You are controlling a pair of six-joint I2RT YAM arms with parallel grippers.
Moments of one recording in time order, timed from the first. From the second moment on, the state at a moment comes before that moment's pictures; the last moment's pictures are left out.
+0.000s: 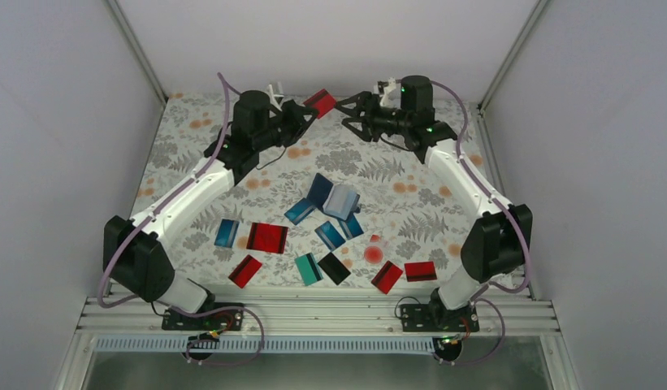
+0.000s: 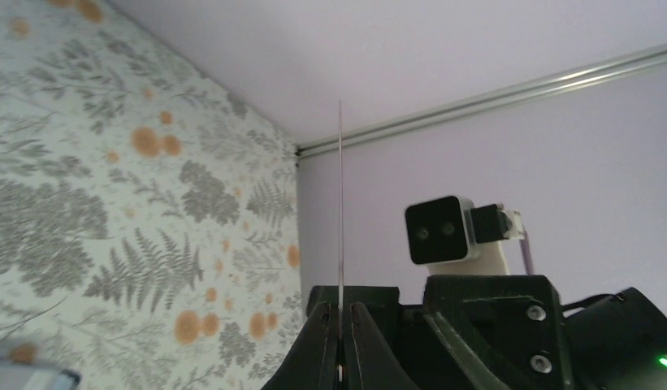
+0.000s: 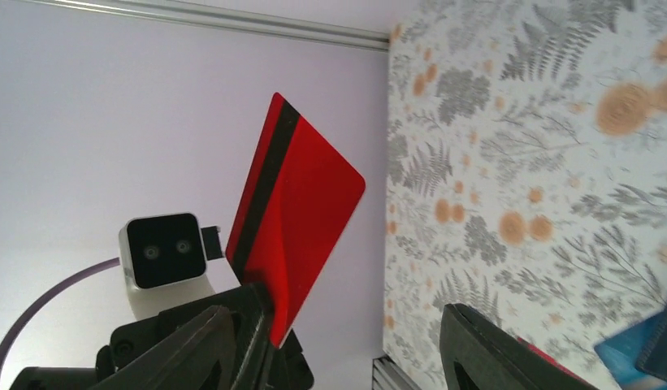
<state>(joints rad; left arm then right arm) -0.51 1.48 1.30 -0.08 0.27 -1.16 0.34 1.62 1.46 -0.26 -0.77 1.12</state>
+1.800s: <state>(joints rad) -0.35 1.48 1.45 -0.26 0.52 -0.75 0.26 1.77 1.59 0.02 -1.08 1.09</state>
